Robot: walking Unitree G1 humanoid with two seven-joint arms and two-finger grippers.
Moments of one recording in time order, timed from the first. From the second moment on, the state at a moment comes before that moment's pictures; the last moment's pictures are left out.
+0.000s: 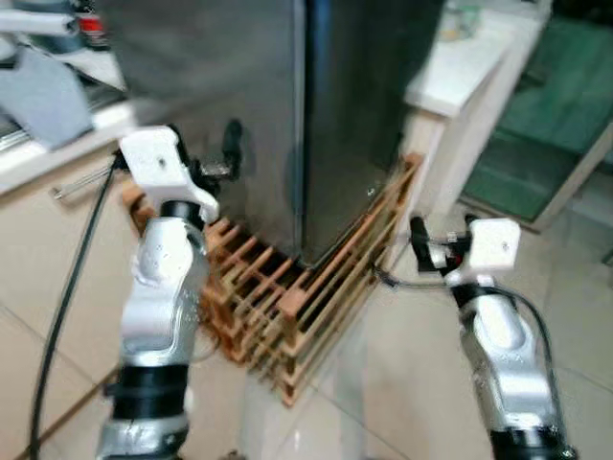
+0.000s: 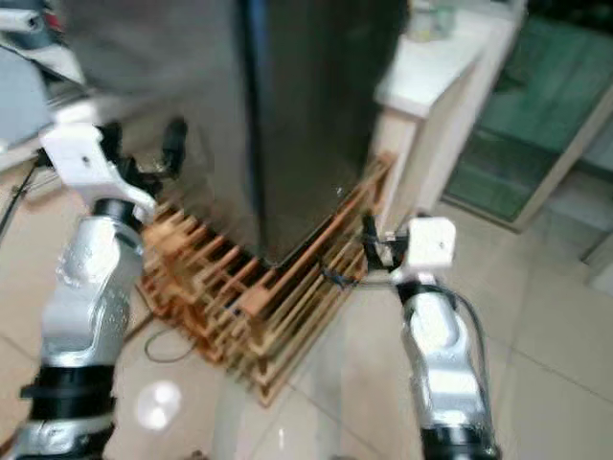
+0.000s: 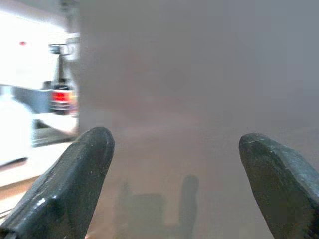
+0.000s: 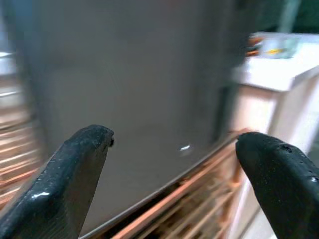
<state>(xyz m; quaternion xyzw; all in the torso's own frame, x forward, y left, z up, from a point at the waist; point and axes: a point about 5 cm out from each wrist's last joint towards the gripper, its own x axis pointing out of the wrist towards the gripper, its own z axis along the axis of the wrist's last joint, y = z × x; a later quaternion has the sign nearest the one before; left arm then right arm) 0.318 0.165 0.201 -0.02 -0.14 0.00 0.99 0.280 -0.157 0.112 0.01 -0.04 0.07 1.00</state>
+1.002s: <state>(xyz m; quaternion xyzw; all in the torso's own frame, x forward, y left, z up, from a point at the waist) 0.321 0.104 0.217 0.02 -0.14 -0.26 0.96 0.275 -0.170 0.092 0.01 0.00 0.05 1.00</state>
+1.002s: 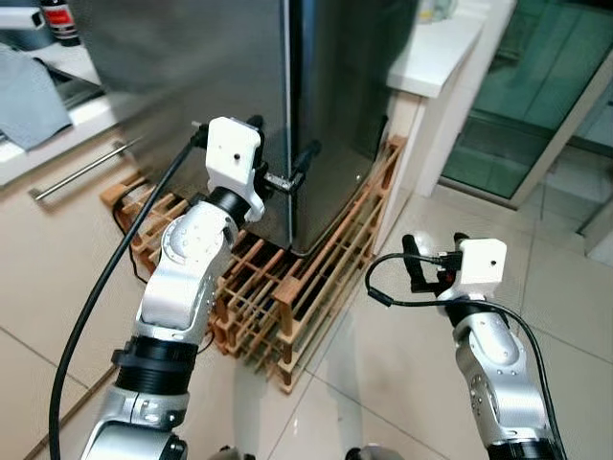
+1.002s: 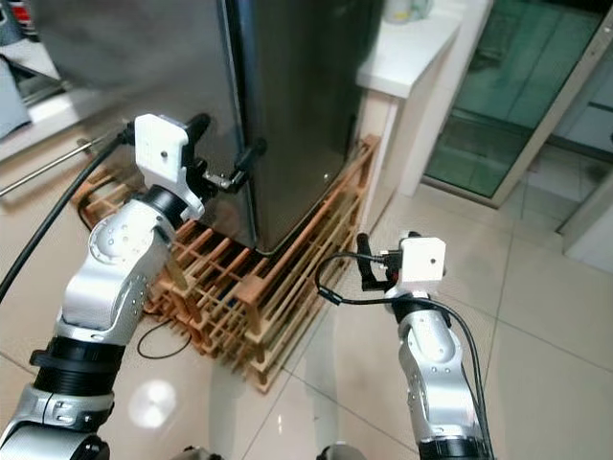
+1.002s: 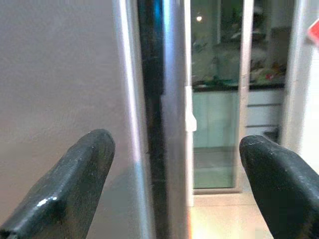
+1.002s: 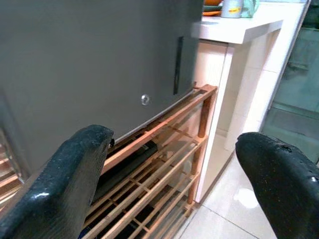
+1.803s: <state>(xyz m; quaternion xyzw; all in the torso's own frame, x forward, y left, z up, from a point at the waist) 0.329 0.097 0.154 -0.05 -0.01 -0.24 0.97 0.277 -0.169 0.095 0.04 -0.01 0.05 1.00</state>
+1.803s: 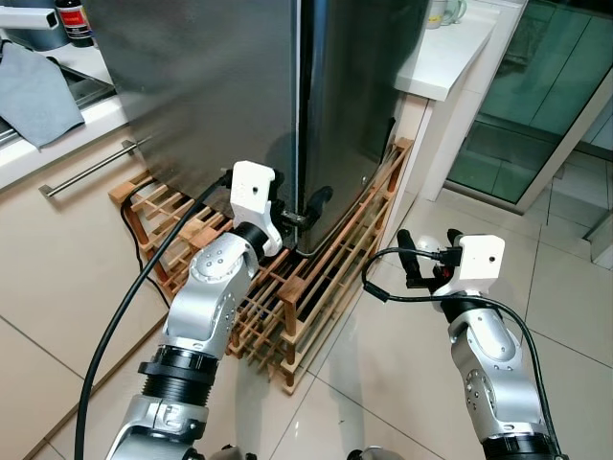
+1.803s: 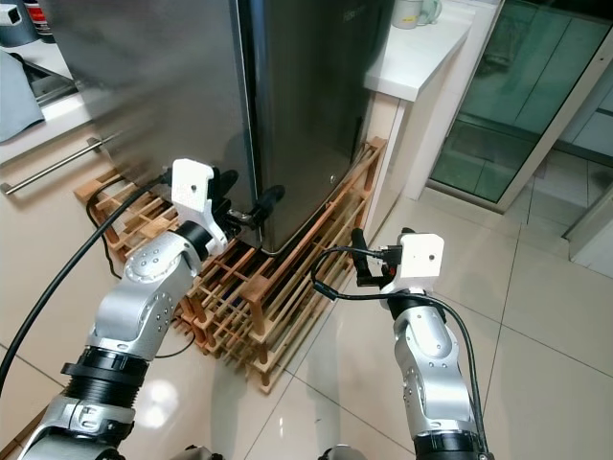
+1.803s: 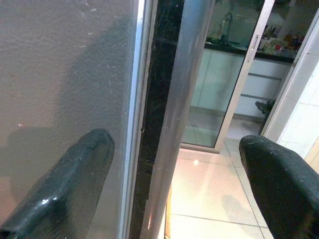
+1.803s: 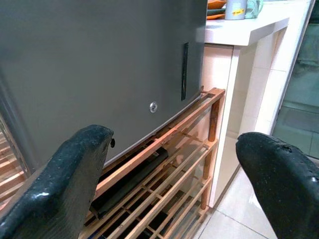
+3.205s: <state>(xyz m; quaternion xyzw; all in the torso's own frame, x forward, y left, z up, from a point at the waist) 0.363 0.058 0.174 -0.10 -0.02 -0.23 0.97 0.271 -0.172 0.094 0.03 -0.01 0.05 1.00</state>
